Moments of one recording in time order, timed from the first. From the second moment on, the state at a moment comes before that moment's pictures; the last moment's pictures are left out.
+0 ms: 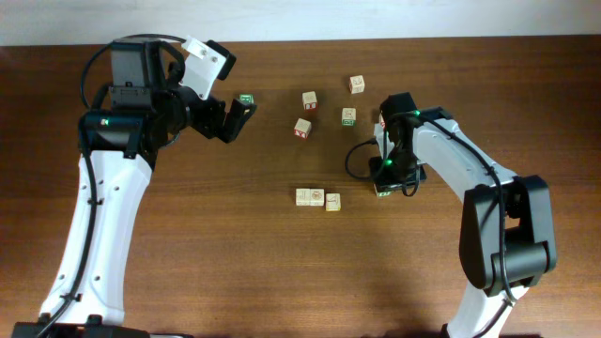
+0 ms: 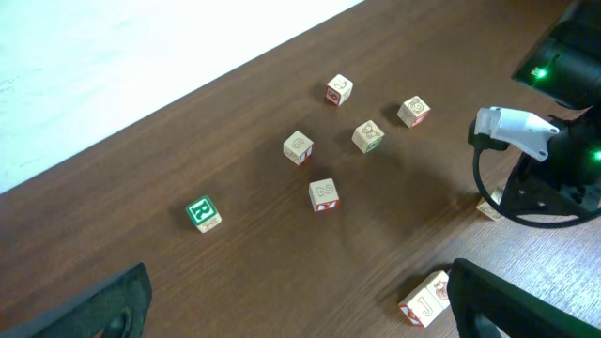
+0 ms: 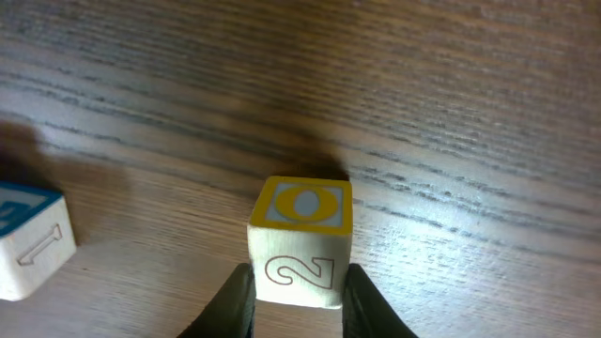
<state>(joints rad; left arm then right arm) -0.07 1.55 1.55 -0.74 0.49 0.38 0.21 1.98 1.39 -1.00 -0.10 0.04</state>
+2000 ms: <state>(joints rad) -0.07 1.55 1.55 -0.74 0.49 0.38 0.43 1.98 1.39 -0.99 -0.26 0.33</state>
